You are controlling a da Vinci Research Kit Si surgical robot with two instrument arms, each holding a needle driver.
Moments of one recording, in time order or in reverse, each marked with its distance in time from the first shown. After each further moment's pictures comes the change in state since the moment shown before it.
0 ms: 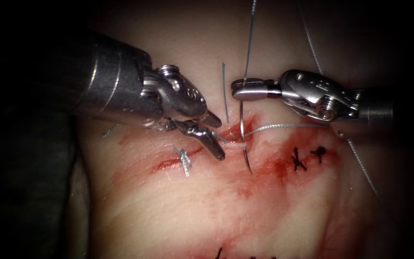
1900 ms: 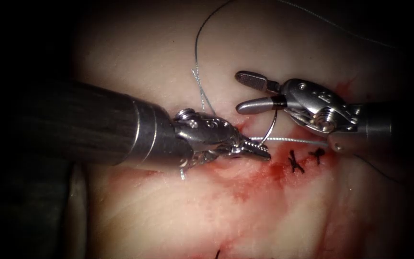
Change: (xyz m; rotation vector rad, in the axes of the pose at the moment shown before) right arm 0.002 -0.002 0.001 -0.178 0.149 -0.169; left arm 0.001 -0.001 0.007 -0.308 0.735 -1.026
